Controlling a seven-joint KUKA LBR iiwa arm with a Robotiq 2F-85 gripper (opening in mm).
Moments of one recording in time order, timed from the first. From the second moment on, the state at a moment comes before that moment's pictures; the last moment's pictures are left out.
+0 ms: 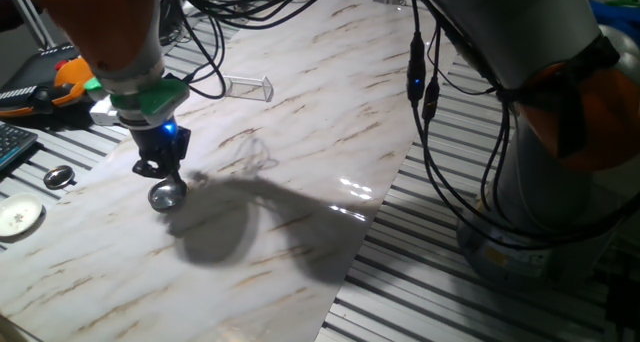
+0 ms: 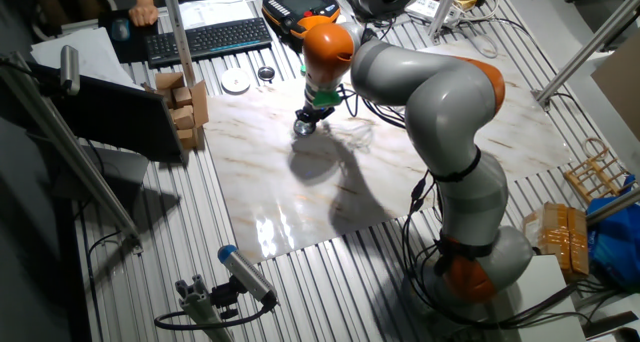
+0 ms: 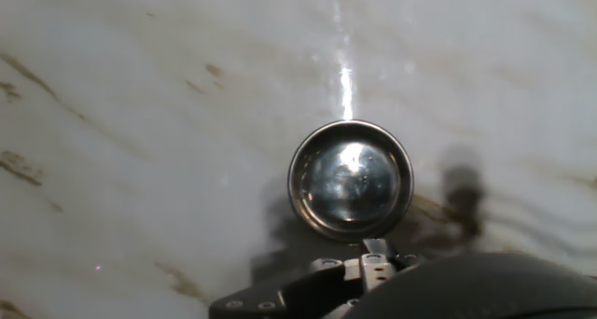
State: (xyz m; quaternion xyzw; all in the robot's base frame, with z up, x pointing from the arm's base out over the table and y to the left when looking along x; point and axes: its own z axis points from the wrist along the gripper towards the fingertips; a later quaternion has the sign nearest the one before) arm 0.615 0.188 0.082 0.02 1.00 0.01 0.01
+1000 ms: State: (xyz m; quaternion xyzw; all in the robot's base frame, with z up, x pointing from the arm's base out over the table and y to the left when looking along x) arm 0.626 0.179 0.073 0.03 1.00 0.02 0.01
